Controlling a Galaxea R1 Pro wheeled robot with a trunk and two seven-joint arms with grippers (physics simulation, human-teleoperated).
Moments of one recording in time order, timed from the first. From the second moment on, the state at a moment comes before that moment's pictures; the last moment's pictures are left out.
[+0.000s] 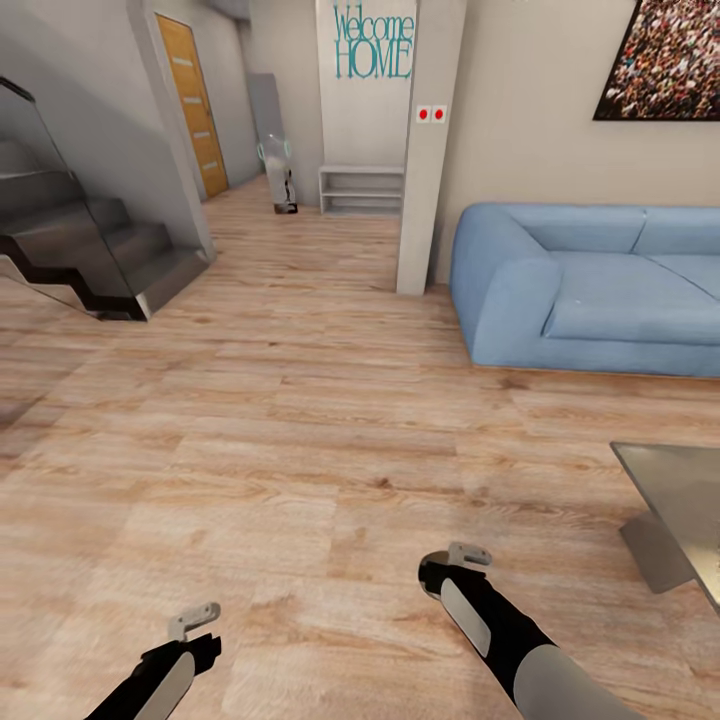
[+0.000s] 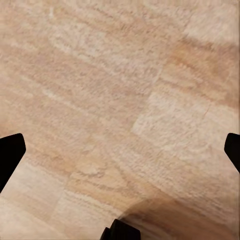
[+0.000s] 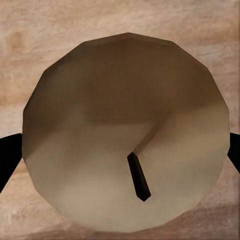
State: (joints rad) left arm -0.35 0.16 -0.27 -0.73 0.69 0.36 0.47; right arm -0.61 0.04 0.39 -0.56 -0.62 0.32 -0.42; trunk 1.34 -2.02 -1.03
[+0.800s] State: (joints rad) left arm -0.35 0.16 -0.27 -0.71 0.67 0.36 0.47; right arm -0.60 0.04 0.39 -0.56 -0.62 0.32 -0.42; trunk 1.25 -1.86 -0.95
